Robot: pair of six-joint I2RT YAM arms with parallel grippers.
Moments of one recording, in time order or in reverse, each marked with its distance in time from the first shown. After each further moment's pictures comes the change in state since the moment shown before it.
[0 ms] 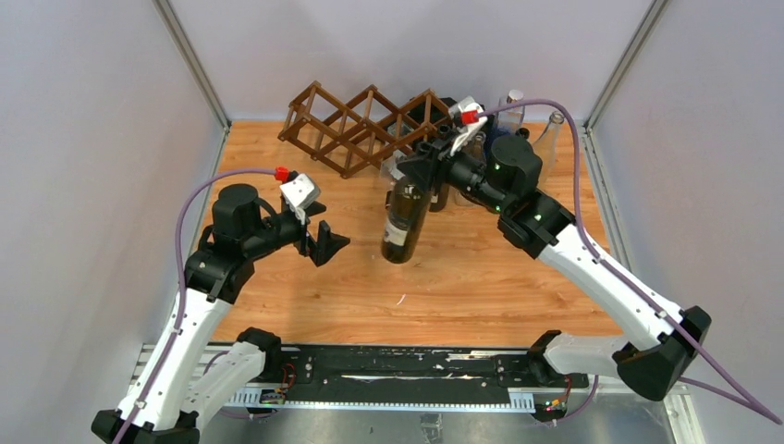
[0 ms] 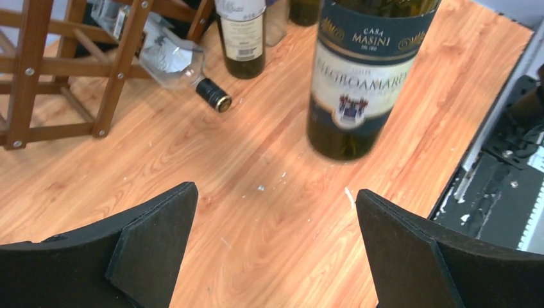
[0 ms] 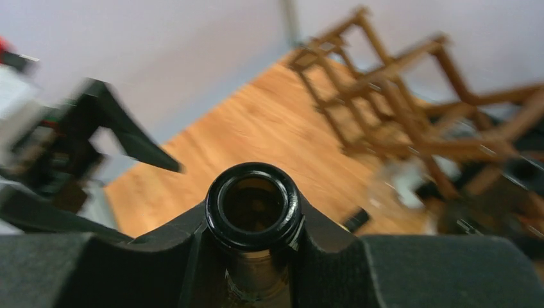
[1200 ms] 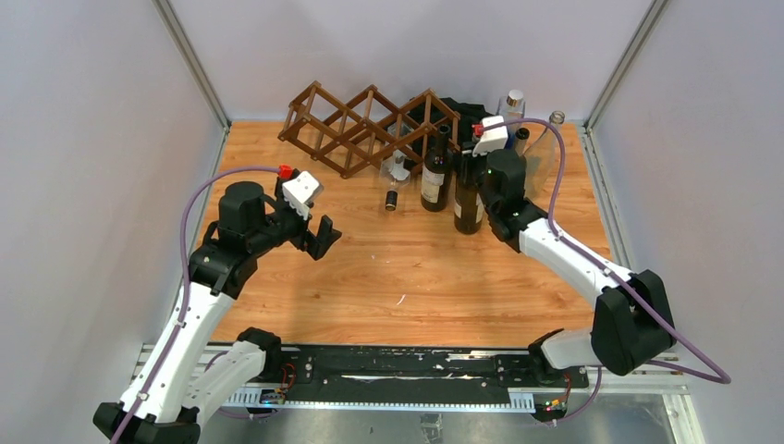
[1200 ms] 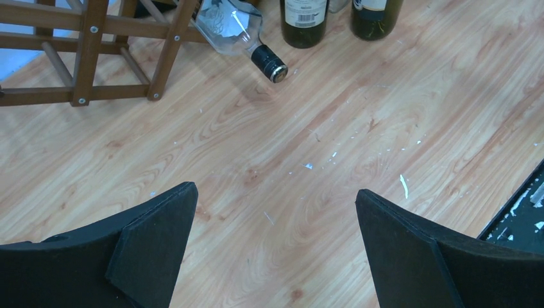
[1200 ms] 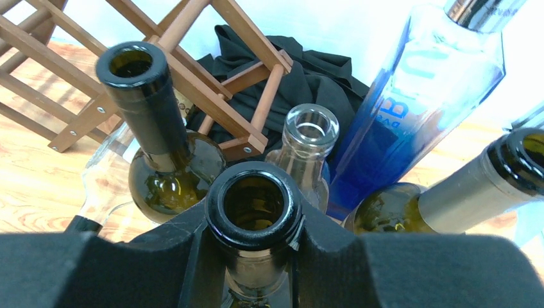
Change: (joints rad) left arm 0.000 0.038 0.000 -0.043 -0.189 0.080; right arm -0.251 0.123 -0.353 0.328 0.548 -0.308
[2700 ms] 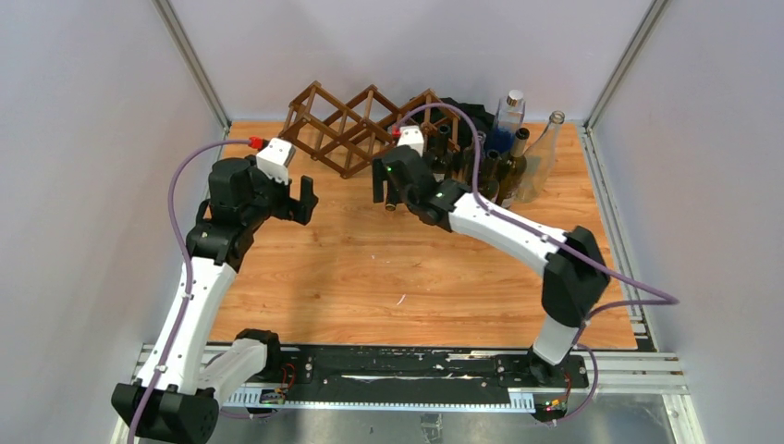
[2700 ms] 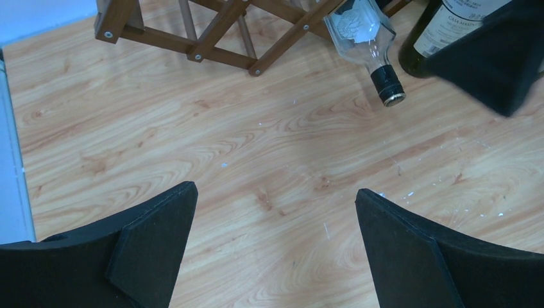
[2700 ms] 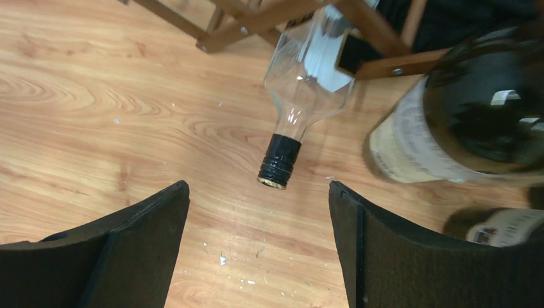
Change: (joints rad) left arm 0.180 0.148 0.090 0.054 -0.171 -0.108; right arm 0.362 0.316 0.491 -0.581 0.127 0.462
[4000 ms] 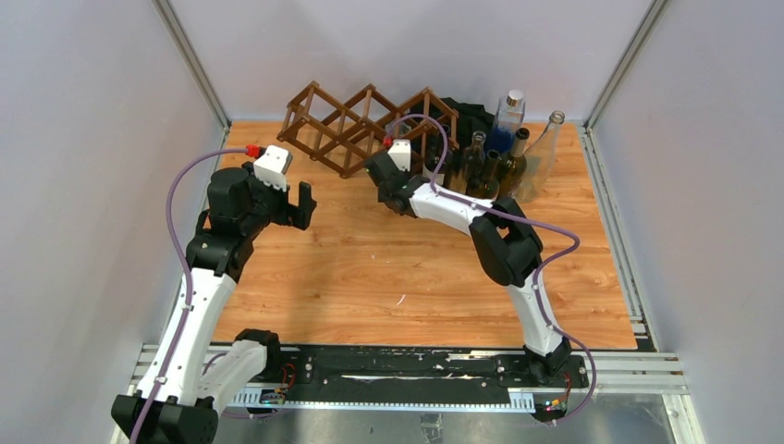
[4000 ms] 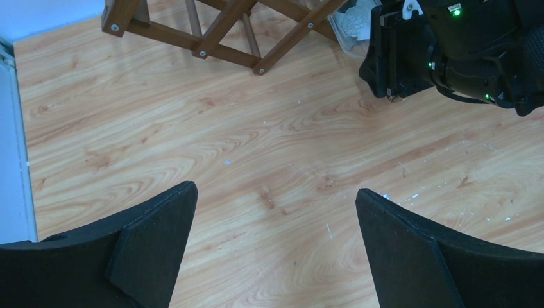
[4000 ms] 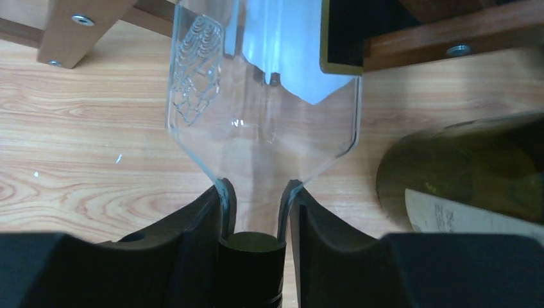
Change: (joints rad) left arm 0.000 -0.071 -0.074 0.041 -0.022 -0.010; right arm -0.076 0.516 0.246 0.010 0.071 0.121
